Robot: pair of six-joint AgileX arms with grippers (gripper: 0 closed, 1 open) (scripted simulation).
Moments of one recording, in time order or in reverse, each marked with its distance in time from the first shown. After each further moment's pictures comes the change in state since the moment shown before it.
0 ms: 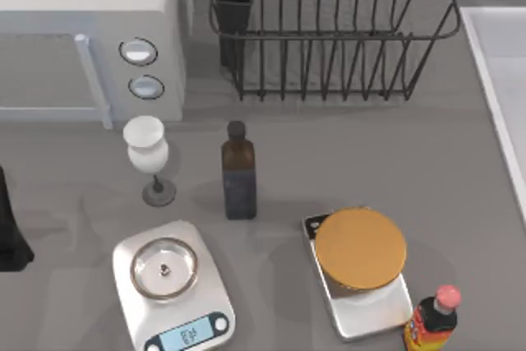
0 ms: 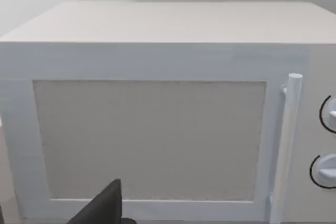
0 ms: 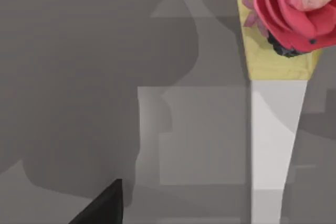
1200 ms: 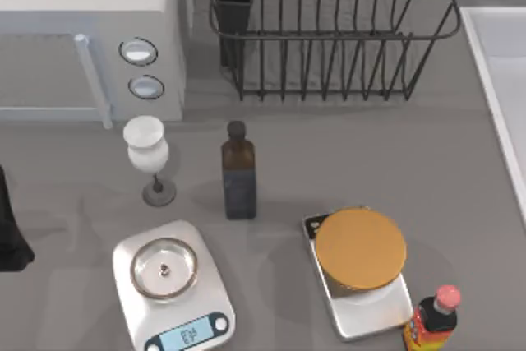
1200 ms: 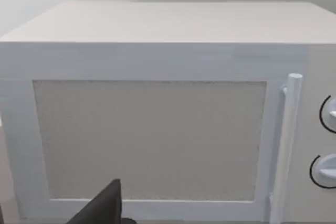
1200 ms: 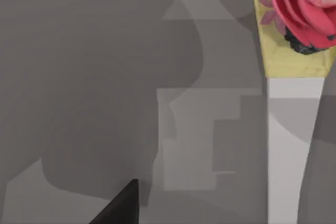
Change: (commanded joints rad) left arm 0.000 0.000 0.000 0.000 0.000 0.000; right arm 0.000 0.046 -0.048 0.085 0.000 0.000
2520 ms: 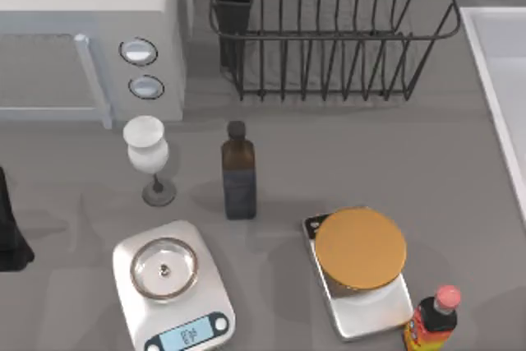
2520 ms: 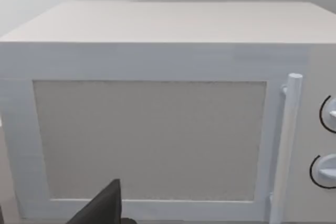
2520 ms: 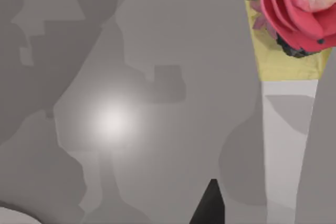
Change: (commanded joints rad) left arm 0.000 0.000 0.000 0.000 0.000 0.000; right arm -0.005 -0.242 0.324 -0.555 -0.015 0.008
